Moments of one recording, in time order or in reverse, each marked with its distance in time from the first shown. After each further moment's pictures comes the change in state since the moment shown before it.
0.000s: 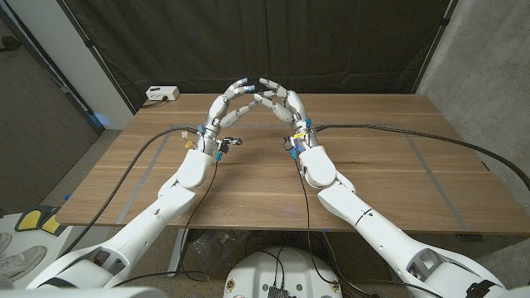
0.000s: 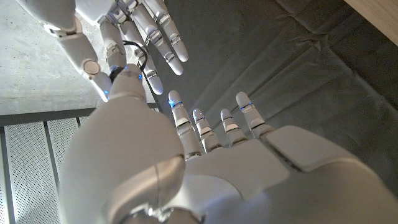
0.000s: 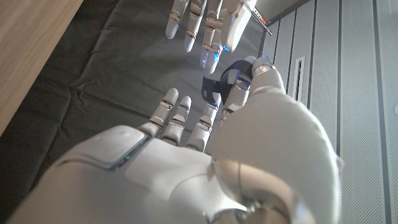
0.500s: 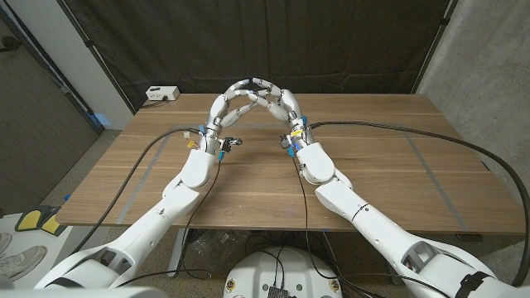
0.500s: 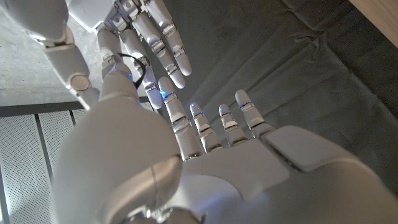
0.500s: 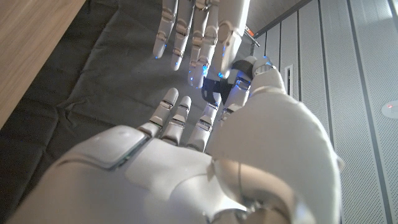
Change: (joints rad) left arm 0.002 -0.046 -0.011 0.007 0.007 0.017 0.043; left_hand -0.020 -0.027 -0.040 0.020 0.008 0.192 0.046 0.077 -0.007 0.098 -0.006 0.045 0.005 0.064 0.000 0.016 -0.005 0.027 0.006 0.022 -0.001; right arm 0.049 0.011 -0.028 0.053 0.044 0.036 0.104; right_hand -0.004 -0.004 -0.001 0.001 0.008 0.000 0.000 0.004 0.000 0.007 0.003 0.000 0.000 0.000 0.000 0.000 0.001 0.000 0.000 0.004 0.000
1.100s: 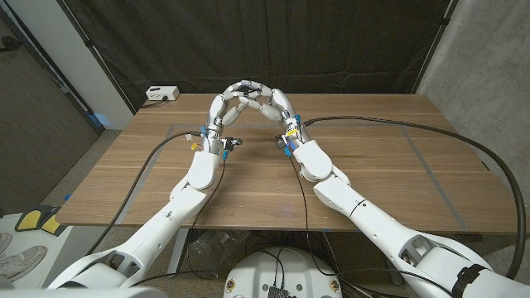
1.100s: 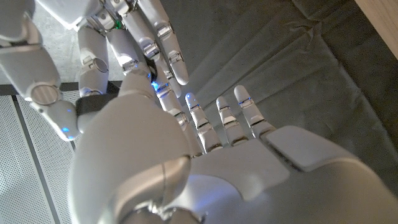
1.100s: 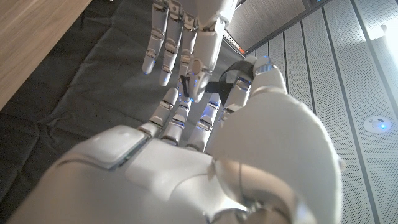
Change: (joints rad) left arm 0.017 -0.045 -0.013 -0.013 -0.003 0.022 0.068; left_hand 0.125 0.109 0.061 -0.052 0.019 0.242 -0.010 0.033 -0.040 0.143 -0.007 0.051 -0.008 0.105 -0.006 0.022 0.000 0.047 -0.003 0.049 -0.005; right arm 0.026 0.002 -0.019 0.022 -0.011 0.017 0.055; right_hand -0.004 -0.006 0.000 0.000 0.021 0.004 0.004 0.005 0.000 0.010 -0.002 0.000 0.000 0.000 0.000 0.000 0.000 -0.006 -0.006 0.000 -0.003
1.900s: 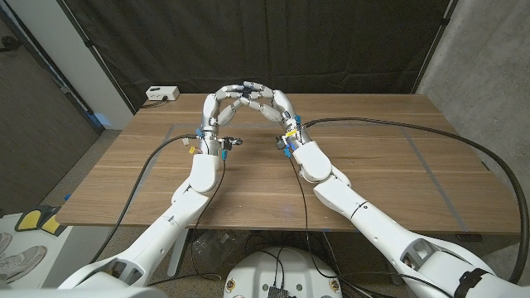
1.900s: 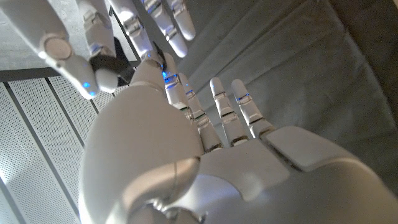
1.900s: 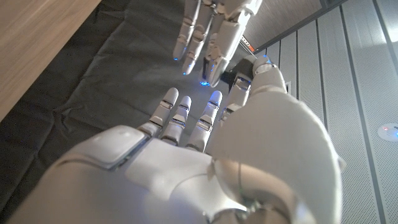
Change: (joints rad) left arm 0.049 -0.039 -0.056 -0.051 0.132 -0.001 0.182; left_hand 0.165 0.059 0.036 -0.032 -0.143 0.184 0.168 -0.083 -0.003 0.322 0.004 0.170 0.087 0.247 -0.007 0.206 0.249 0.056 -0.051 0.175 0.068; right arm -0.032 -0.015 0.013 -0.067 -0.064 -0.100 -0.076; right_hand 0.011 0.003 0.000 0.000 0.006 0.007 0.012 -0.004 0.000 0.001 0.002 0.000 0.000 0.000 0.000 0.000 0.000 -0.002 0.010 0.007 0.000
